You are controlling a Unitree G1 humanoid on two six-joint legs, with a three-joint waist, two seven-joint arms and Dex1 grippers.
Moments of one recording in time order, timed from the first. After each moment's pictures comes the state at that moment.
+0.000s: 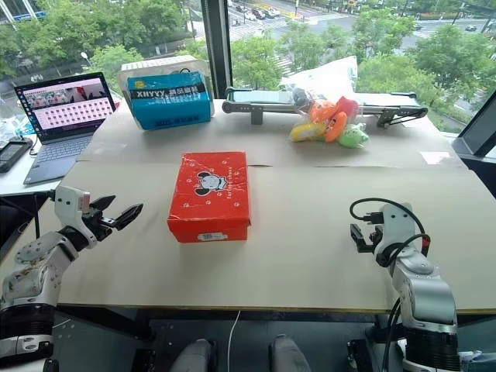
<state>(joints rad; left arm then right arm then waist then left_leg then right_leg) -0.30 0.63 0.33 0.26 -0.40 0.28 -0.68 -0.19 -0.49 -0.29 -0.15 0.21 0.72 0.23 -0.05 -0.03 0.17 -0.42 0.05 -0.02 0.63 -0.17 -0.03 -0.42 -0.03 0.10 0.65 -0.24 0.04</state>
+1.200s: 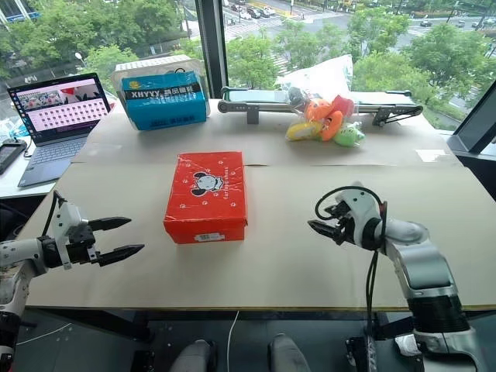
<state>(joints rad) -0.20 0.85 0.23 0.30 -0.39 0.09 -1.23 -0.41 -0.66 -0.02 -0.03 0.26 0.59 0.79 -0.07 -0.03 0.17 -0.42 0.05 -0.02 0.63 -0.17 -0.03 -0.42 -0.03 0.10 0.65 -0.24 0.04</state>
